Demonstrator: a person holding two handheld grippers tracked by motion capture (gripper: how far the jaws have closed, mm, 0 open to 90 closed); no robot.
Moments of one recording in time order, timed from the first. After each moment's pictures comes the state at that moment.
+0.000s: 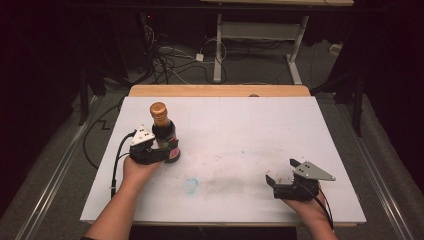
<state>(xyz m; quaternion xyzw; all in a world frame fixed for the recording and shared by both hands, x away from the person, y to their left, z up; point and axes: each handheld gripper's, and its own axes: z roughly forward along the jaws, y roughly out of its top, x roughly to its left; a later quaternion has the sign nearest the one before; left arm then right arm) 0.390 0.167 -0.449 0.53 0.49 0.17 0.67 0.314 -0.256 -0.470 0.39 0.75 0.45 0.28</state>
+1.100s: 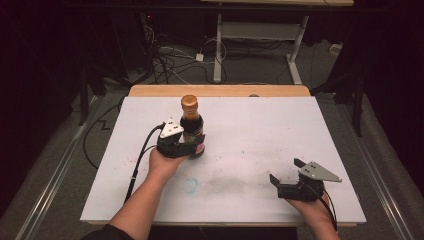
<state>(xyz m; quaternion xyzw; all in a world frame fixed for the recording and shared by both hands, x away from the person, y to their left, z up) 0.402 0.091 -0.428 0.55 0.46 0.14 0.68 0.311 -0.265 -0.466 0.40 0.74 0.46 0.28</state>
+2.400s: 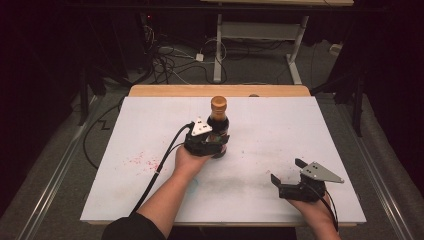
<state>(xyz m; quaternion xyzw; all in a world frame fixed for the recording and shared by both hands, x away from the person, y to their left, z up) 0.418 0.026 -0.443 0.57 0.45 0.13 0.68 0.310 -0.268 -0.466 0.40 0.74 0.47 0.28</state>
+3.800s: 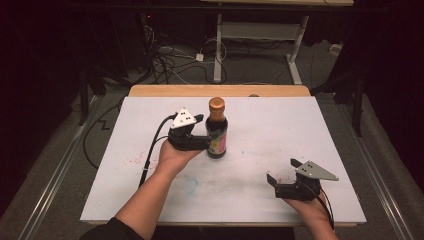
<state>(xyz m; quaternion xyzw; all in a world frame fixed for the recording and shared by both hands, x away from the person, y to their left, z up) 0.400 0.063 -0.391 0.56 0.43 0.11 0.70 0.315 -0.260 -0.470 0.40 0.74 0.47 0.27</state>
